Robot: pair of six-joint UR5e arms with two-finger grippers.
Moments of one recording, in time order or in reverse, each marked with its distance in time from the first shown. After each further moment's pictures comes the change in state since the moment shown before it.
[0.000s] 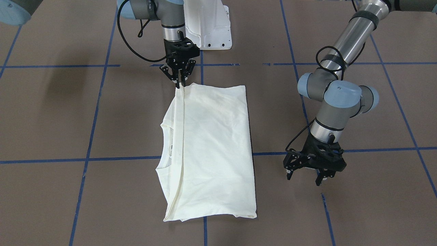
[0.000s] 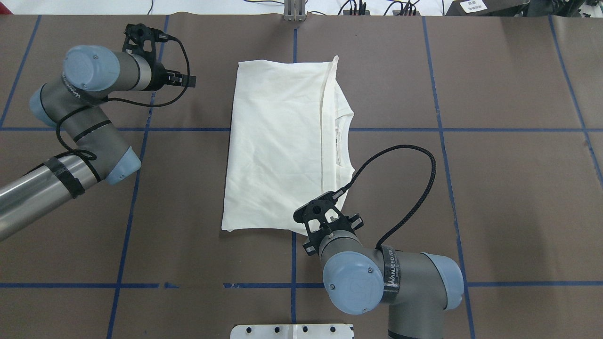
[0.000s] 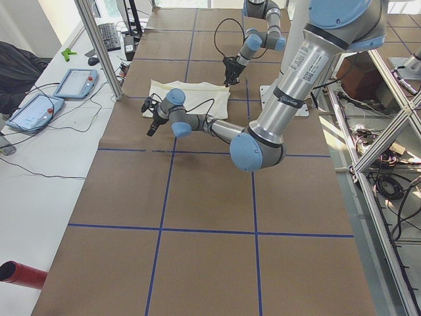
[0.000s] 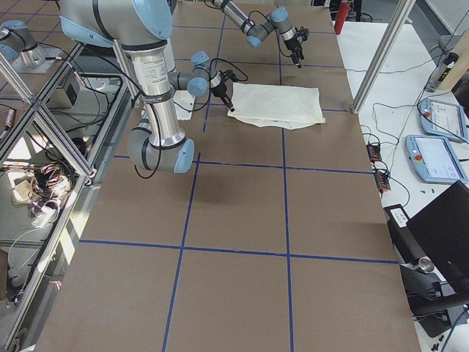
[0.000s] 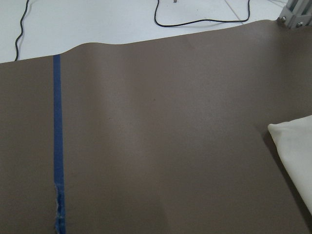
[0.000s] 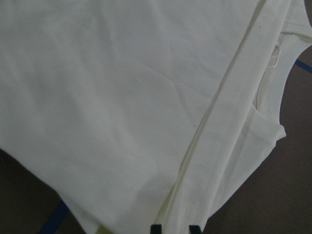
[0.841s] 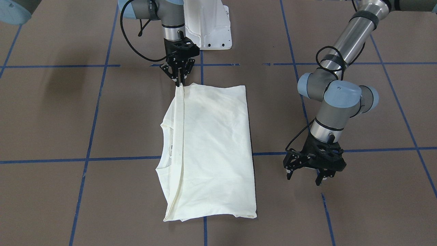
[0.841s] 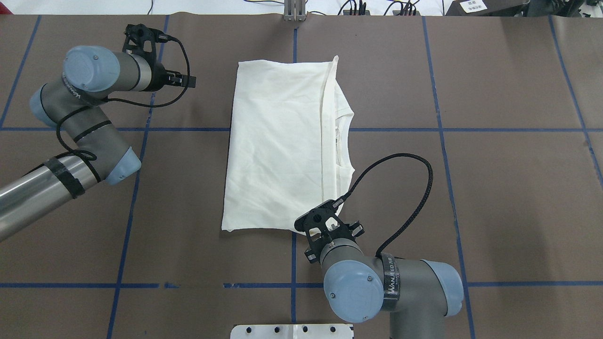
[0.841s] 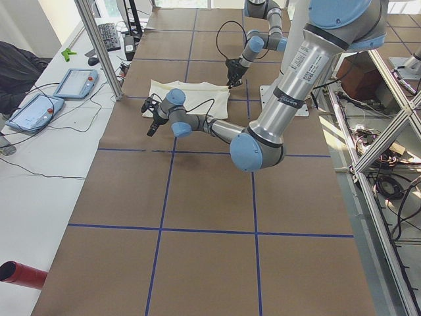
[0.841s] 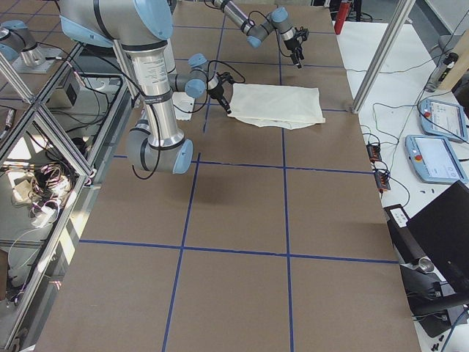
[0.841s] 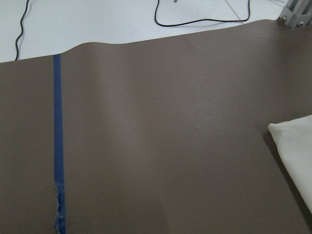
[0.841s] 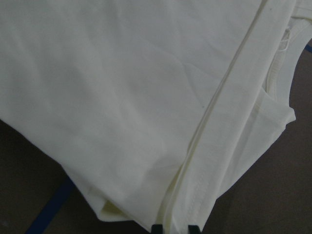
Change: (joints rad) left arm 0.002 0.000 0.000 0.000 0.000 0.000; right arm -0.018 -0.012 -0.004 0.001 -0.002 0.006
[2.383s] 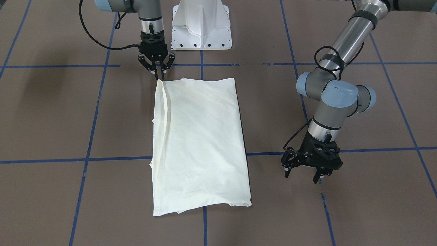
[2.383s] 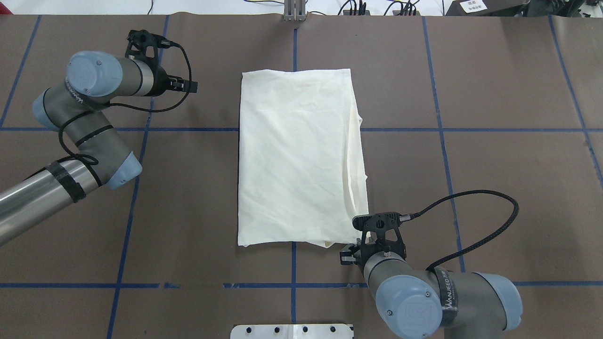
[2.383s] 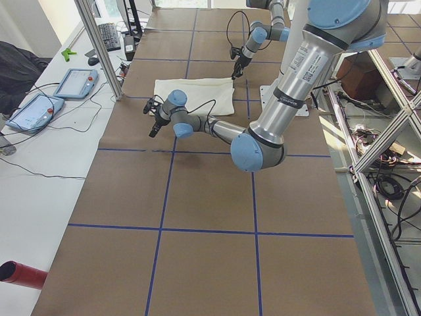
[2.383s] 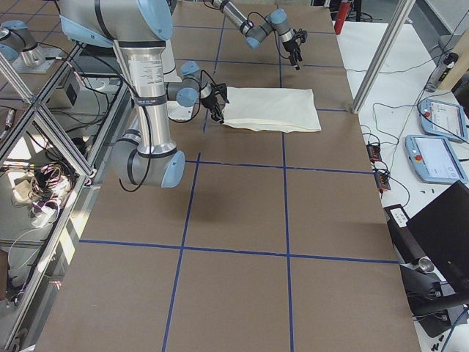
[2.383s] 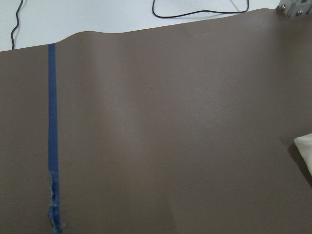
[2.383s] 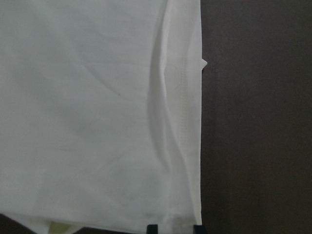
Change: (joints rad) left arm 0.015 0.006 0.000 0.000 0.000 -0.002; right arm -0.029 -0.191 0.156 0.012 0.003 0.461
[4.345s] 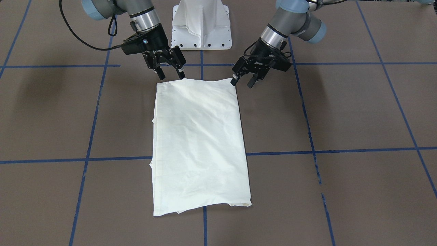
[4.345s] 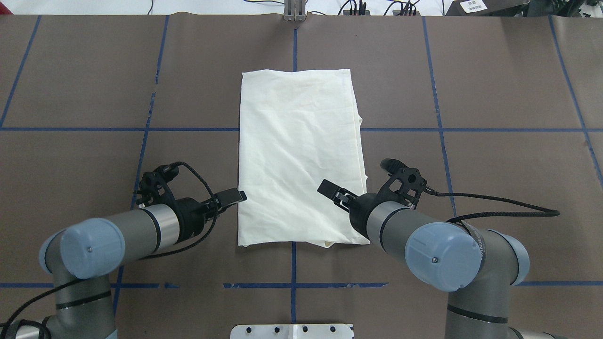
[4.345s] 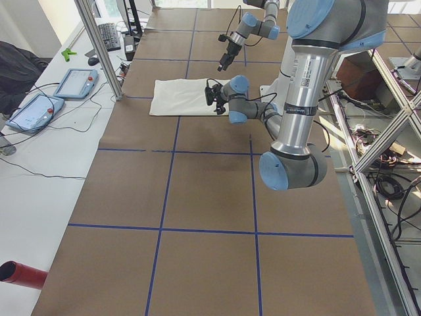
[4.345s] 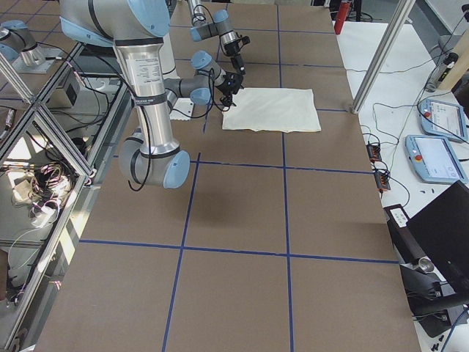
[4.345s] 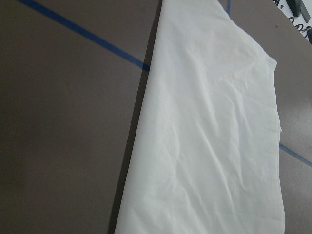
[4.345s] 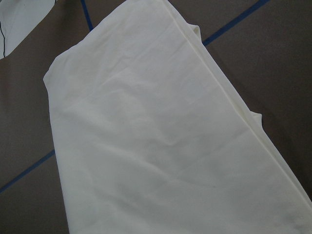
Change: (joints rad) left arm 0.548 0.333 -0.632 0.016 0.325 -0.986; right arm 0.152 0.023 0.004 0.344 0.066 0.473
